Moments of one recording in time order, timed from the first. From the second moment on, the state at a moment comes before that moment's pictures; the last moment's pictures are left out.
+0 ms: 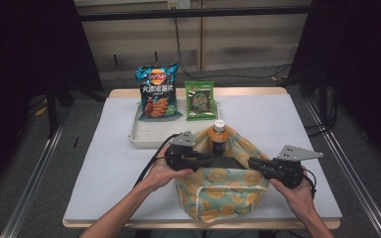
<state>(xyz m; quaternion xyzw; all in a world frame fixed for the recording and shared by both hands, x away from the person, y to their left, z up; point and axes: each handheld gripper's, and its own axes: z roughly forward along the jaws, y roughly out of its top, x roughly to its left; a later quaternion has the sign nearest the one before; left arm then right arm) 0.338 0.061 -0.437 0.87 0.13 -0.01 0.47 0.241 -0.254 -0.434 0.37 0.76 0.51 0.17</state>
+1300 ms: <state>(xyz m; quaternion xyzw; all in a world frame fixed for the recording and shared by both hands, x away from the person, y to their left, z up) 0.354 0.083 -0.445 0.88 0.09 -0.01 0.46 0.242 -0.257 -0.440 0.38 0.76 0.50 0.17</state>
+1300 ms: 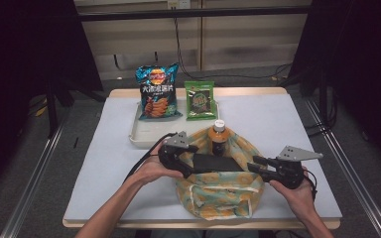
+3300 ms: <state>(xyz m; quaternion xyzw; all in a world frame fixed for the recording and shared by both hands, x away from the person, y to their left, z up) 0.328 0.037 -0.456 0.91 0.06 -0.03 0.40 0.246 -0.252 -0.442 0.41 0.76 0.48 0.17</state>
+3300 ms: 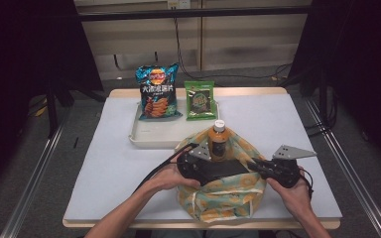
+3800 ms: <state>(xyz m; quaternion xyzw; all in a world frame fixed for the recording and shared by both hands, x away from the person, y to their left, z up) 0.326 0.065 -0.441 0.90 0.07 -0.02 0.42 0.238 -0.266 -0.438 0.43 0.74 0.48 0.18</state>
